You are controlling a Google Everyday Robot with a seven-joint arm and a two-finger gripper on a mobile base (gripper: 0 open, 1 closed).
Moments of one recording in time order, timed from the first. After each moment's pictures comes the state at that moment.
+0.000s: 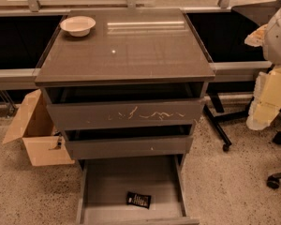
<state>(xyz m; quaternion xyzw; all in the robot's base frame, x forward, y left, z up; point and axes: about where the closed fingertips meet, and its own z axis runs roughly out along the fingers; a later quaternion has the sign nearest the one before) 0.438 -0.216 0.979 -0.60 0.78 -0.04 0.16</state>
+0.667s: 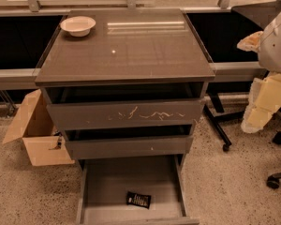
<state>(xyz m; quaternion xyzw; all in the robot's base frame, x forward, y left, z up) 0.444 -0.210 0.967 -0.62 0.76 -0.02 0.19</state>
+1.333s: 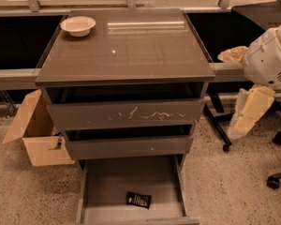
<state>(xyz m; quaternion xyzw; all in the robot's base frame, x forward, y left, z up) 0.455 -0.188 0.934 -0.65 0.72 0.06 0.24</state>
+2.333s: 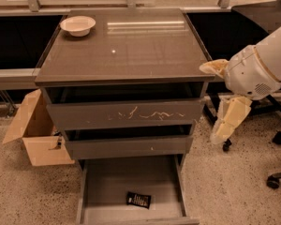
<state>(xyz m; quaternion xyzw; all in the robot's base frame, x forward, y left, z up) 0.464 -0.158 0.899 -0.66 0.69 0.13 0.26</state>
